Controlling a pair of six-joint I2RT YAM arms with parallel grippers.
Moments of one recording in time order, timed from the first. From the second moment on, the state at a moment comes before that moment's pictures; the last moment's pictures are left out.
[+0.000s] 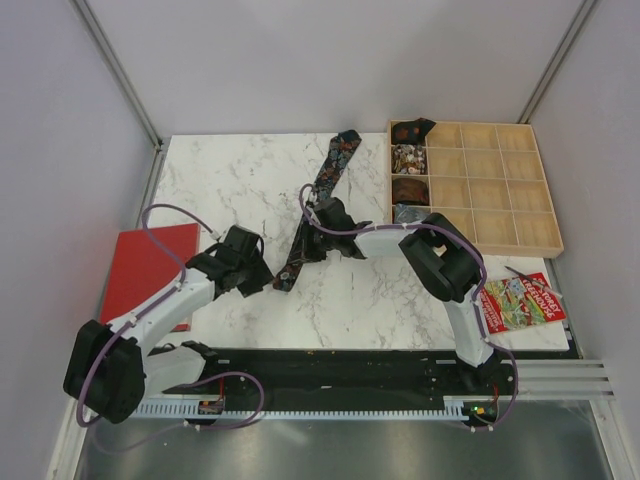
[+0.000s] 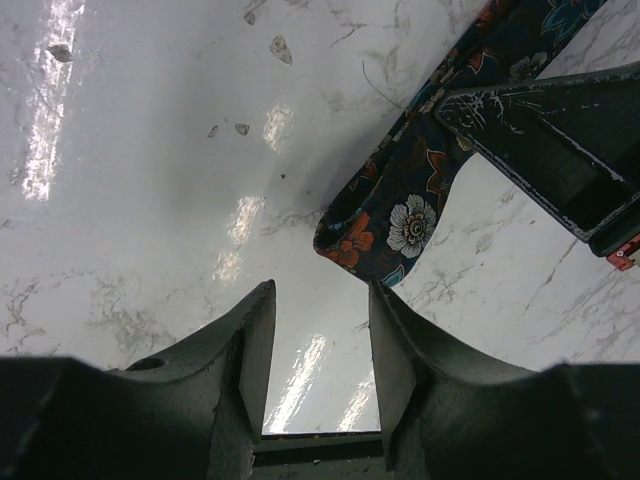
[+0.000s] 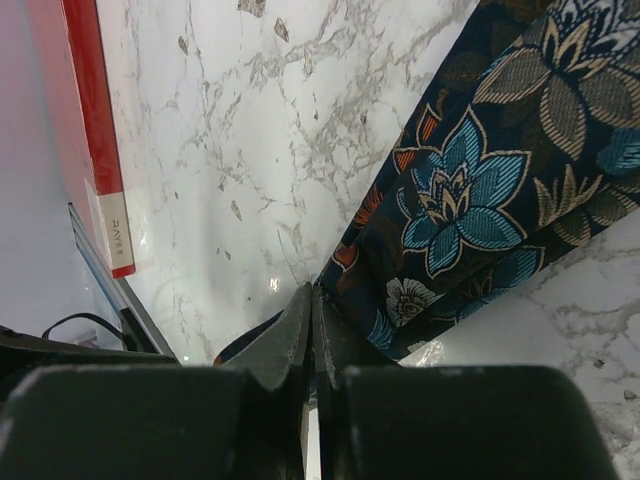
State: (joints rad) left arm -0.47 1.14 0.66 -0.56 -0.08 -0.93; right arm 0.75 2.13 1.30 0.12 -0.39 0.83
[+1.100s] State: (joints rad) left arm -0.56 1.28 0.62 -0.47 -0.13 -1.18; right arm 0.73 2.12 1.19 0.28 -0.44 0.87
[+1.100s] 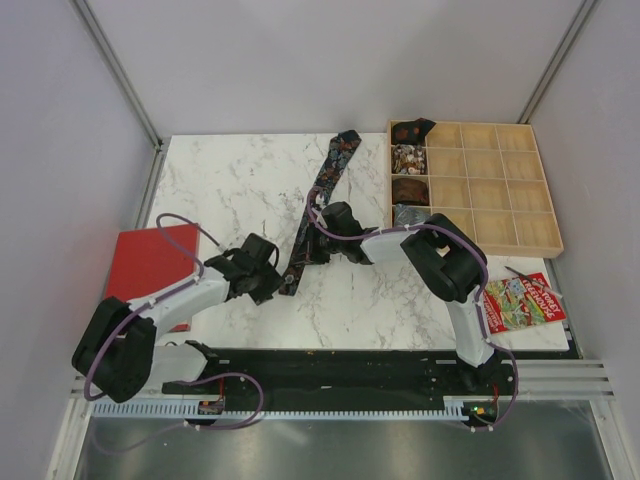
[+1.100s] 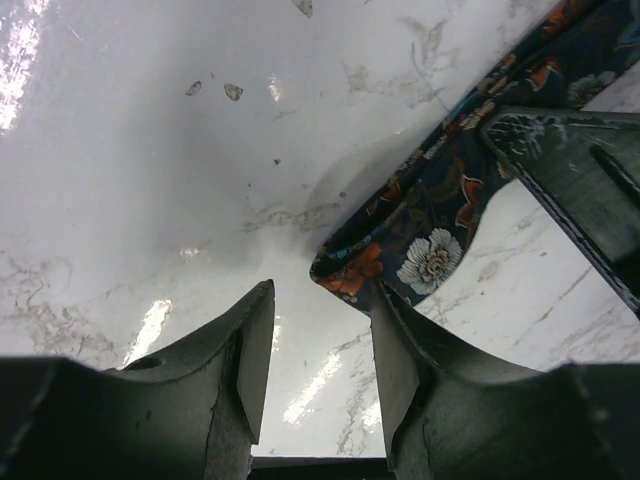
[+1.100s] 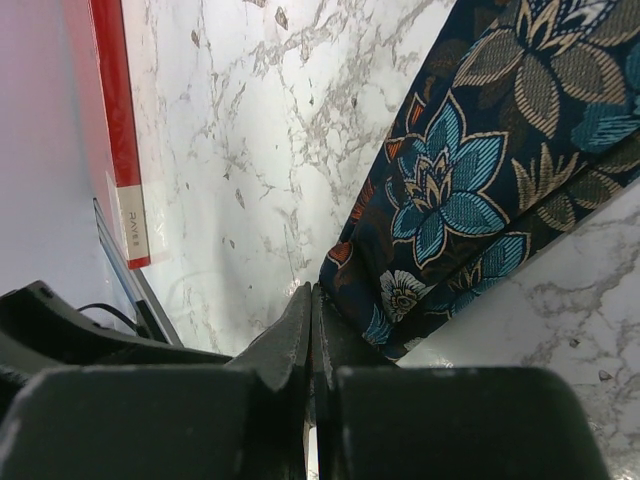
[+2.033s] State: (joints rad) left arm -0.63 1.40 0.67 -0.42 -0.17 -1.25; right arm 0.72 2.12 1.18 0.28 -0.45 0.87
